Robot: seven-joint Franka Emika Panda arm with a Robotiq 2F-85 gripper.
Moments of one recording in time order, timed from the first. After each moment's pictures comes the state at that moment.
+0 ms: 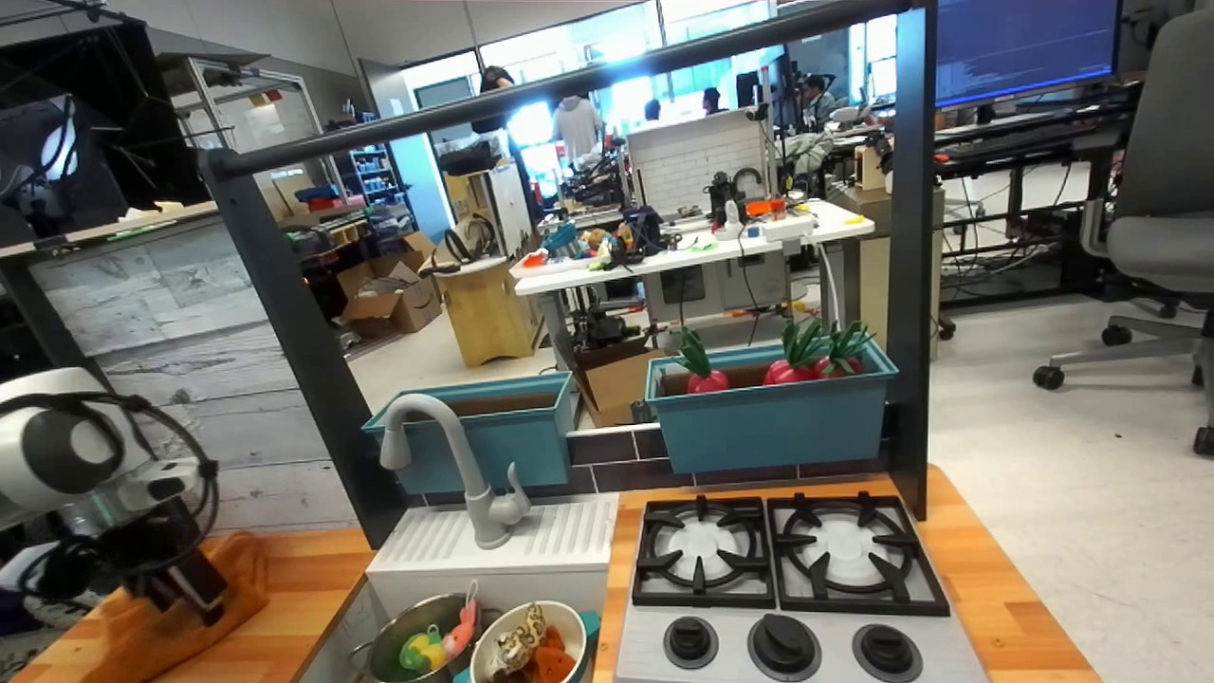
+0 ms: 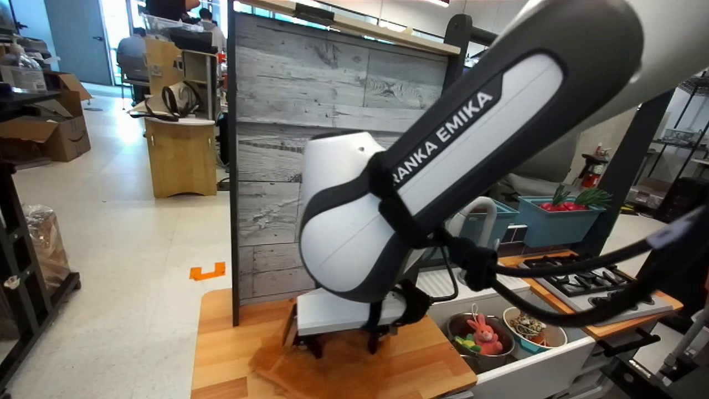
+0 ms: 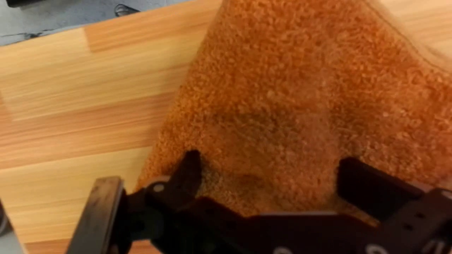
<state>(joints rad) 0.56 1.27 -0.02 -1.26 -0.08 2.40 0.78</state>
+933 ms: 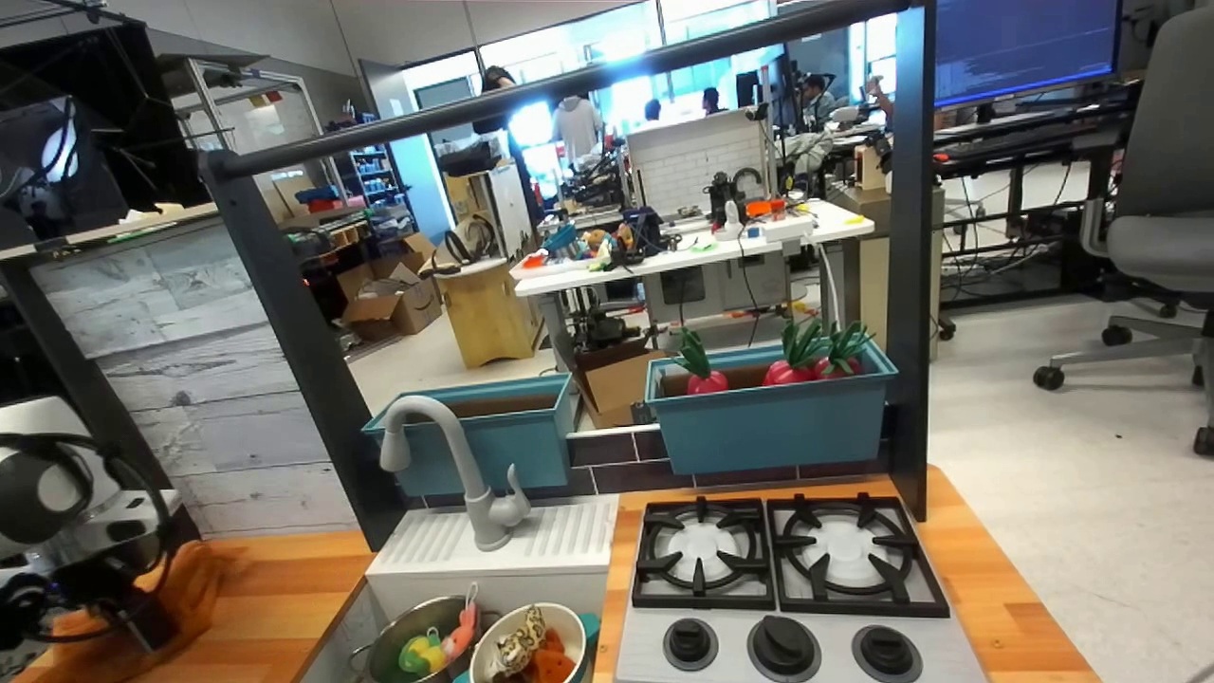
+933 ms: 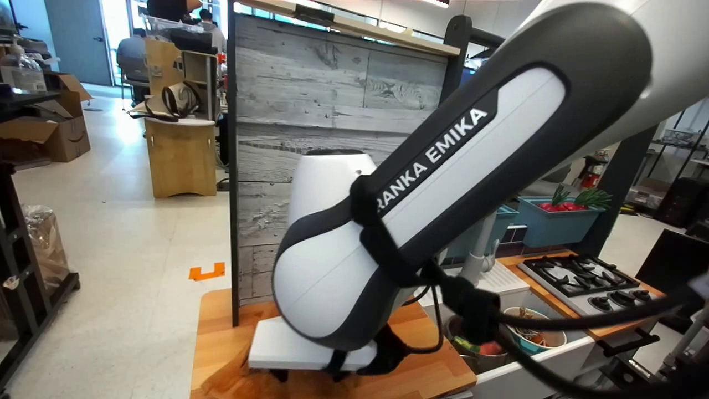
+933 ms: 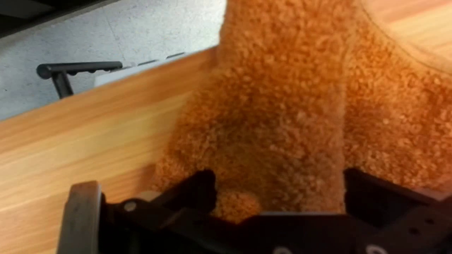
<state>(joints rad) 0.57 1.30 0.06 -1.29 -0.02 2.53 0.87</state>
